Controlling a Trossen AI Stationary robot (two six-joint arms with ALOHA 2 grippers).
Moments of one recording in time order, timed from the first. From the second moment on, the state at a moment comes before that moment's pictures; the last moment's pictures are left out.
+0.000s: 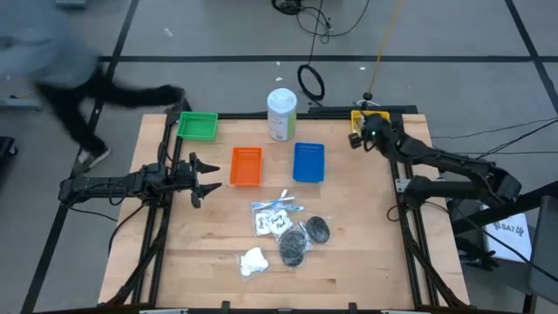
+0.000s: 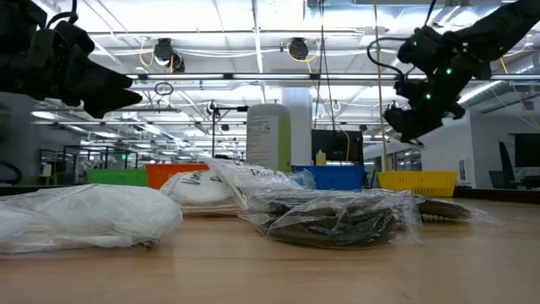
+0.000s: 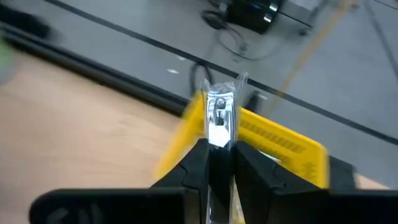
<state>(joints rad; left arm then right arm) 0.06 0.12 0.02 0.06 -0.11 -0.08 -0.71 1.01 0.50 -0.15 0.57 0.16</state>
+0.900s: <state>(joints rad) 0.06 0.12 0.02 0.06 -0.11 -0.08 -0.82 1.01 0.35 0.23 0.21 0.17</state>
